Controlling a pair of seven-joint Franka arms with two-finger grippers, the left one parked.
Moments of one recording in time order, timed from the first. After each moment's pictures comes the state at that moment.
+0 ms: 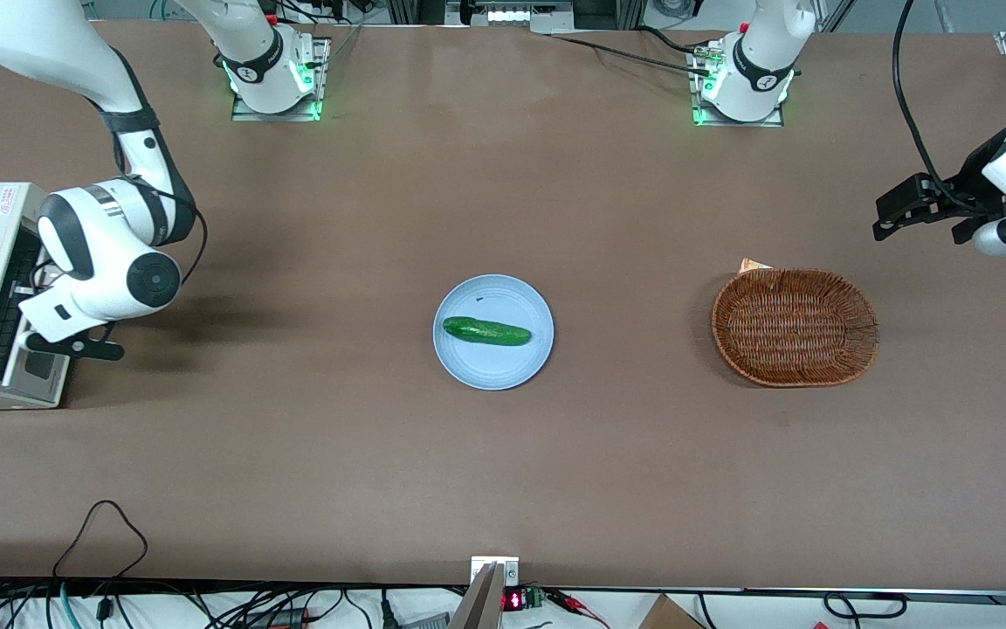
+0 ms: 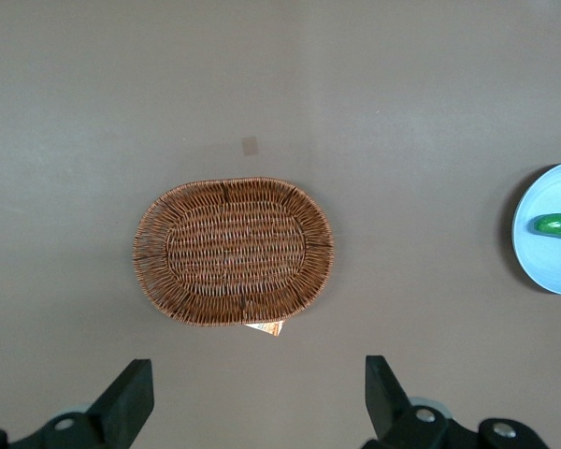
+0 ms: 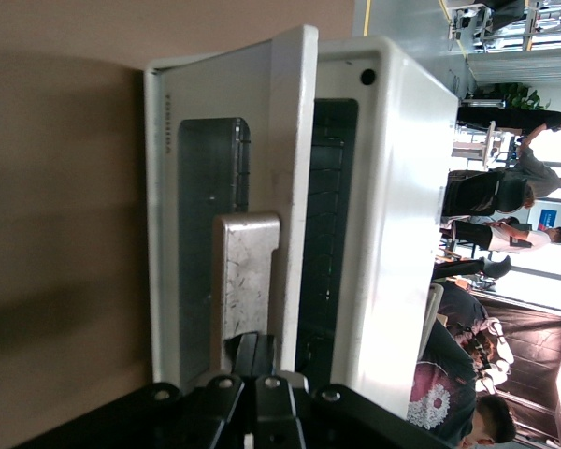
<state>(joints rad) 0.03 0.42 -0.03 -1.93 -1.10 1.90 0.64</state>
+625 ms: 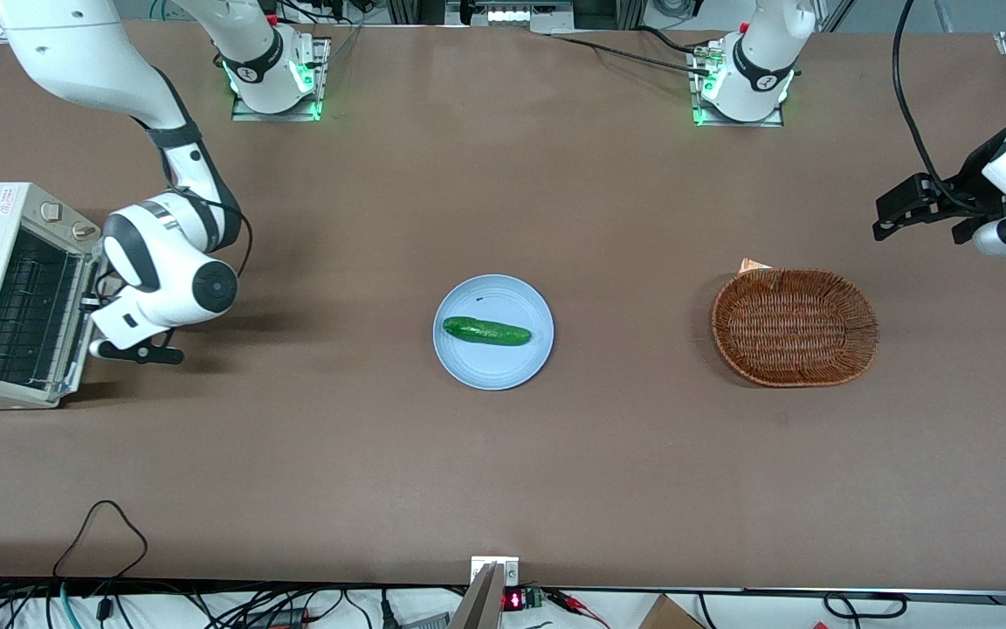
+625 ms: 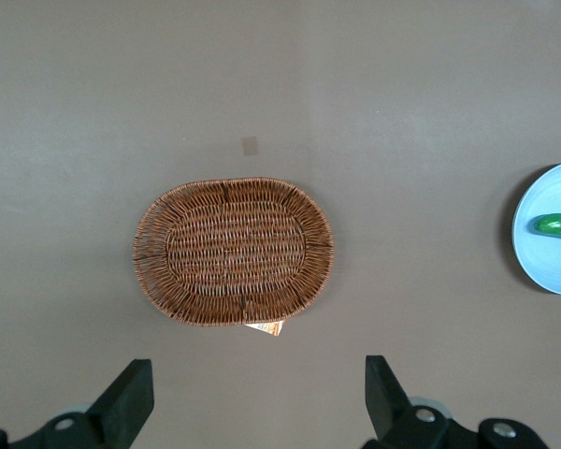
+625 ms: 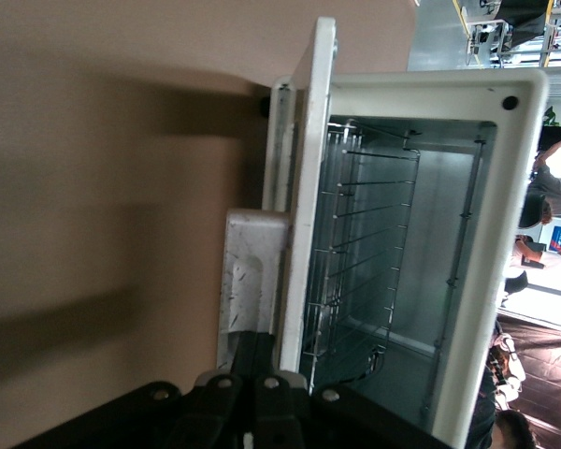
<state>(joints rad) 0.12 0.51 -0.02 -1.93 -1.07 1.91 0.71</state>
